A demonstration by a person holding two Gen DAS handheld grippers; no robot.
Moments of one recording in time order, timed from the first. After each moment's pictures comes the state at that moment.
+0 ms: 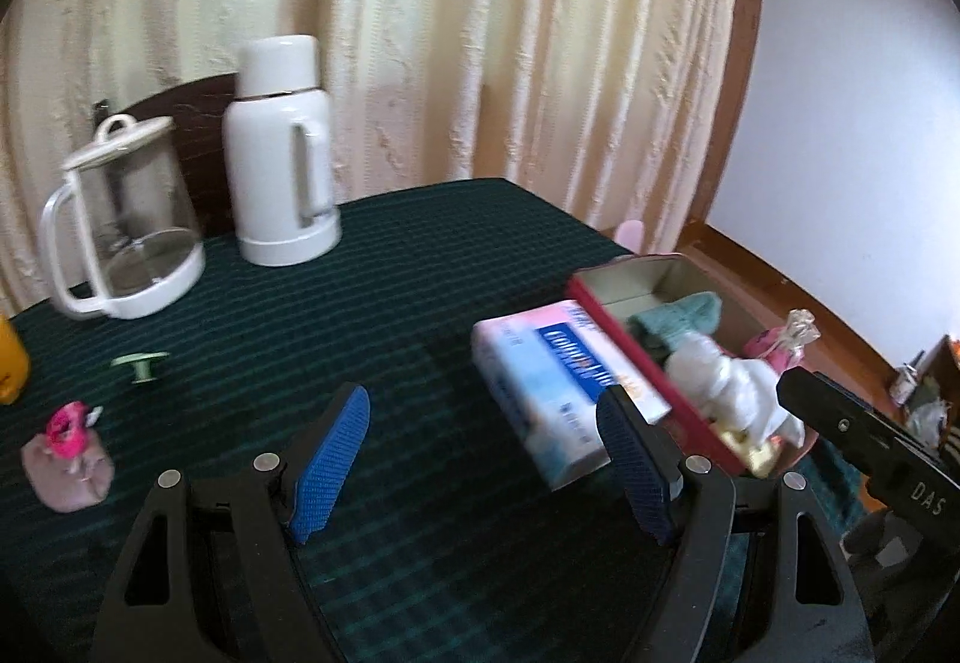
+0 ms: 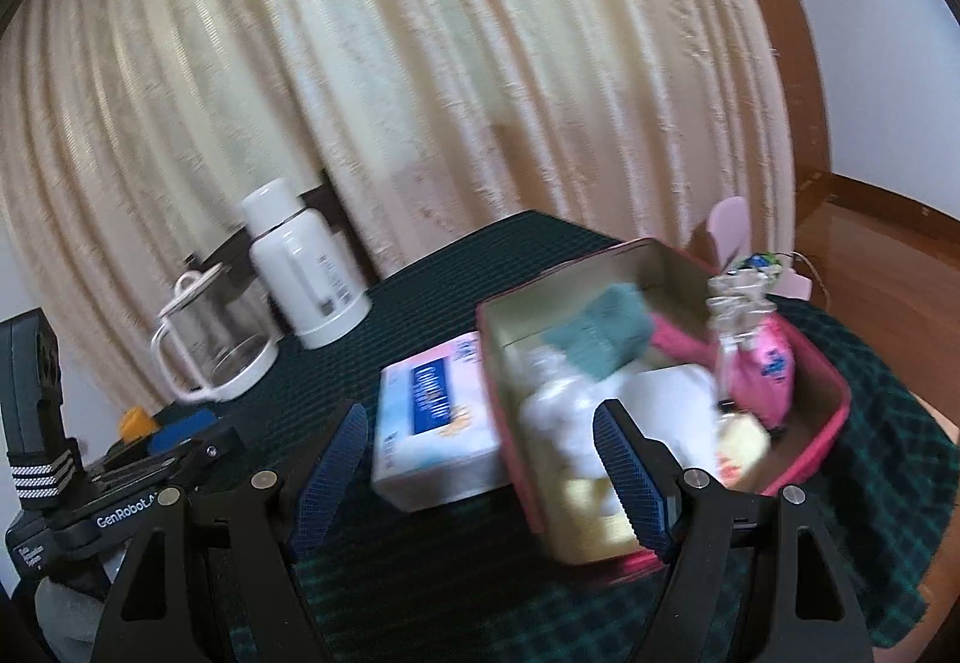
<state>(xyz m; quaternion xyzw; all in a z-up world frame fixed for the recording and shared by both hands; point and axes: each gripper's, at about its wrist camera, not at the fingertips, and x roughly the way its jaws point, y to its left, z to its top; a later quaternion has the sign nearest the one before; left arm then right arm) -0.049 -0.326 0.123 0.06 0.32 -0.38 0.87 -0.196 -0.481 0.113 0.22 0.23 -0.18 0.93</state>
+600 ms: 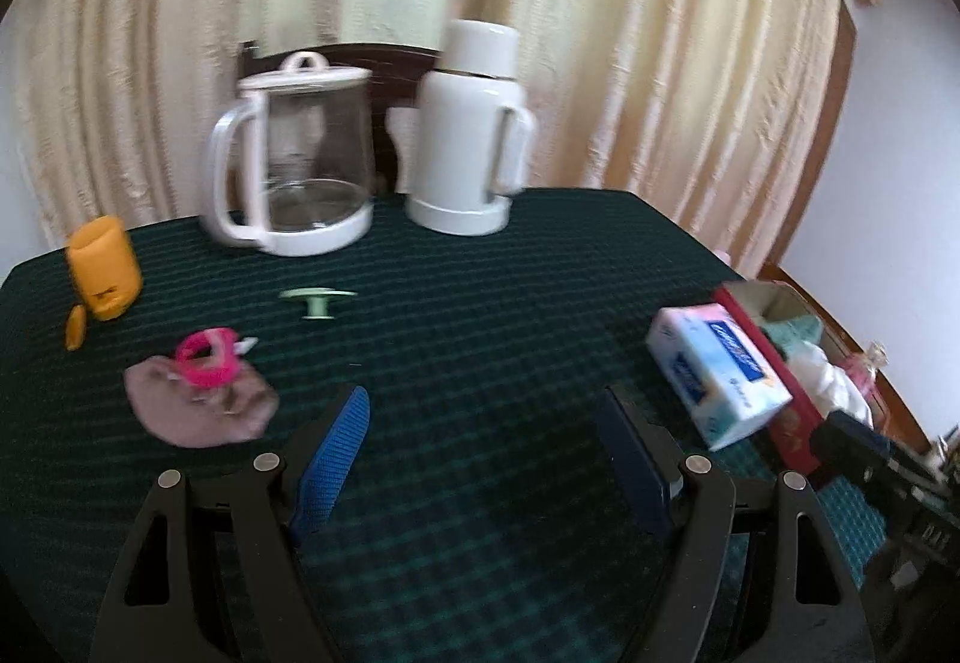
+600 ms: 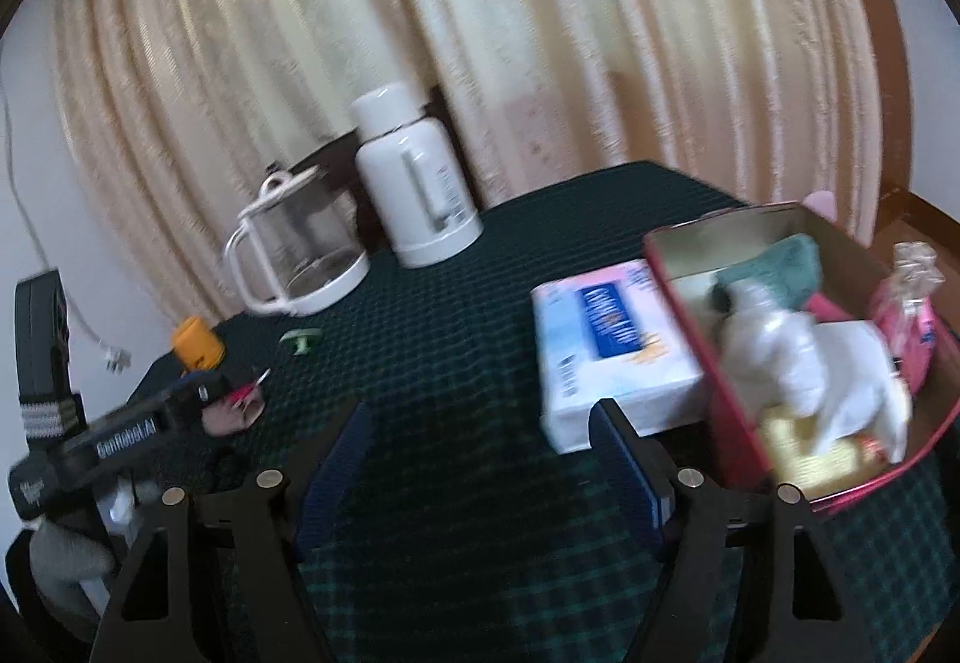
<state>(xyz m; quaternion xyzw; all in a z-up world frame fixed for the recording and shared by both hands) -0.017 -0.203 0.113 0.02 0.34 -0.28 0.90 -0.150 -0.403 0.099 0.18 0.29 -0.08 0.94</state>
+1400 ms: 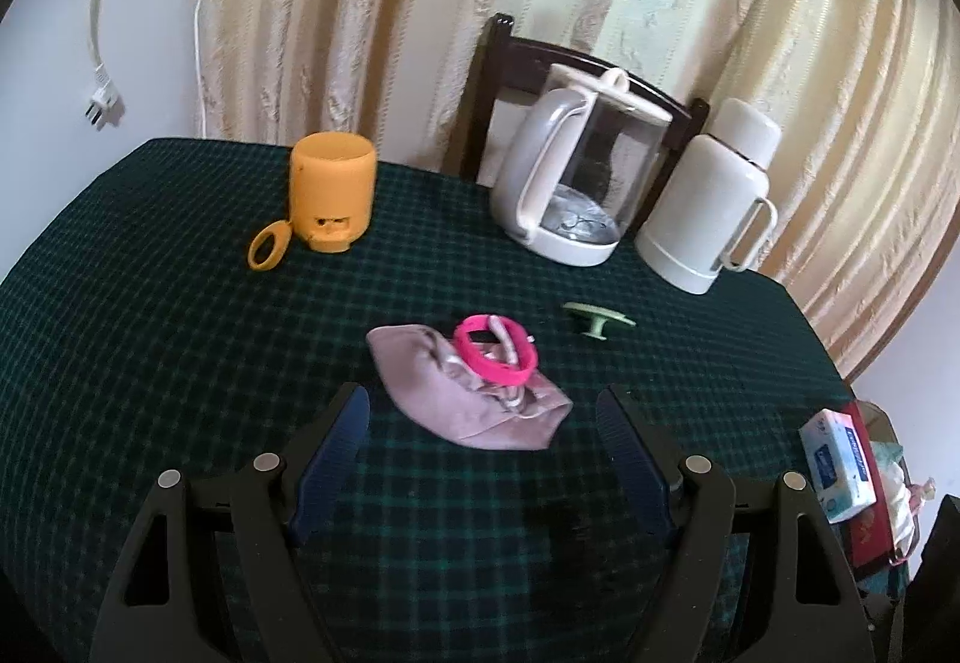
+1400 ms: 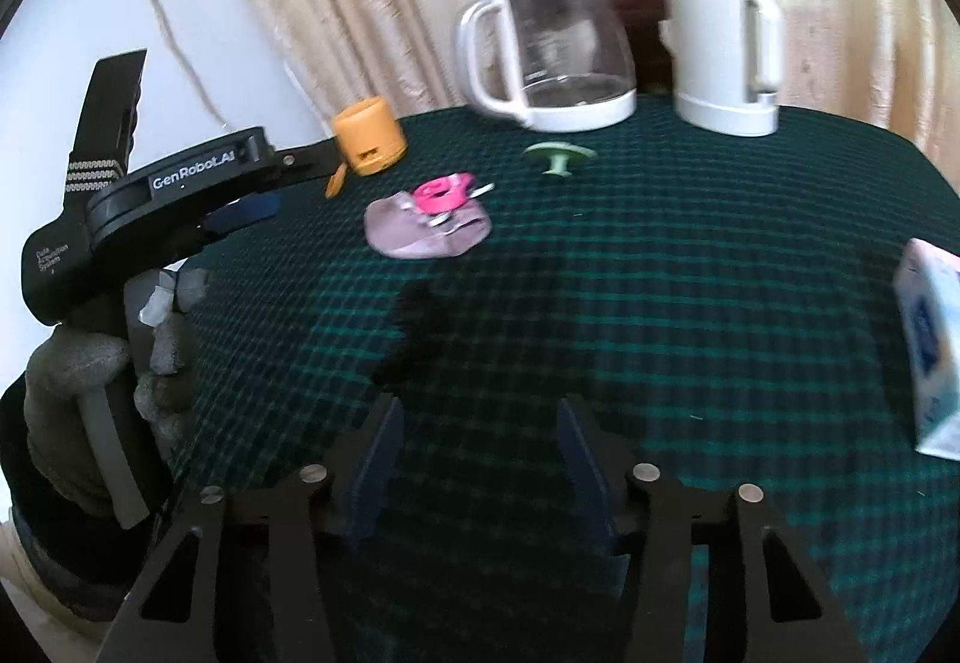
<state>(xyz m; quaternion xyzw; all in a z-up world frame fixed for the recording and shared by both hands) 0.043 -0.028 0.100 -0.10 0.36 -0.12 0.92 -0.061 -0.249 0.053 0.08 0.43 0.14 0.89</state>
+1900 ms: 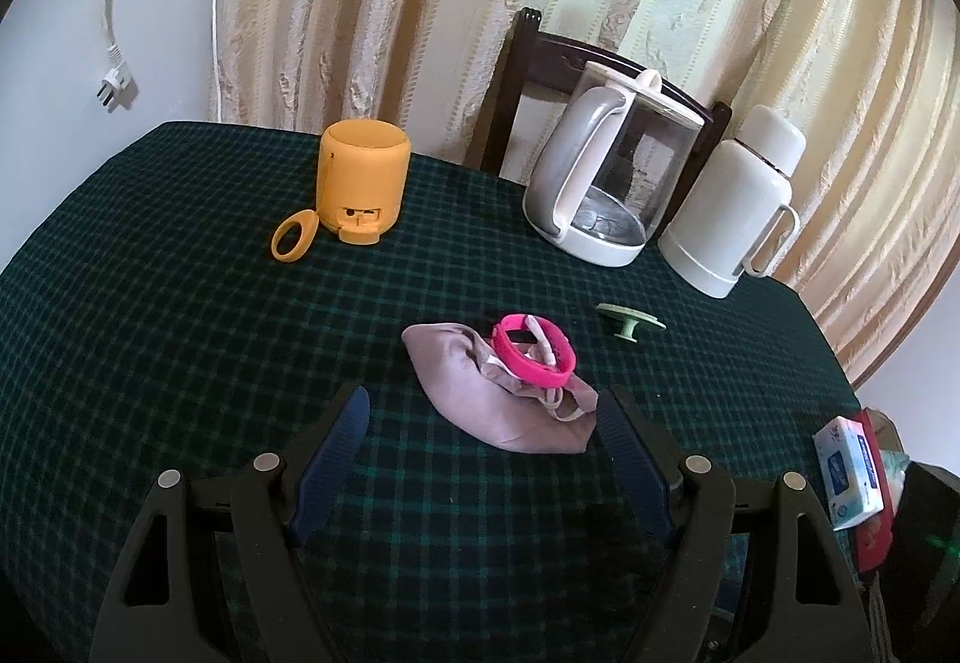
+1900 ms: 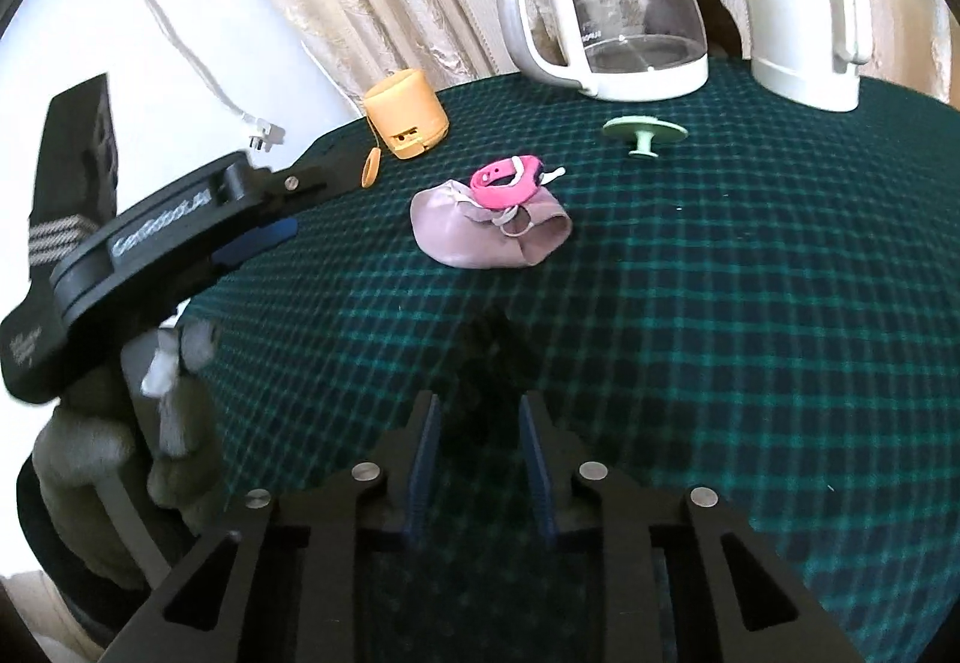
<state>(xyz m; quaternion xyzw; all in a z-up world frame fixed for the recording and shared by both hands) 0.054 -0.008 0.088 -0.11 0.37 -0.11 0.91 -0.008 -0.220 0.040 0.12 0.46 0.18 0.86</state>
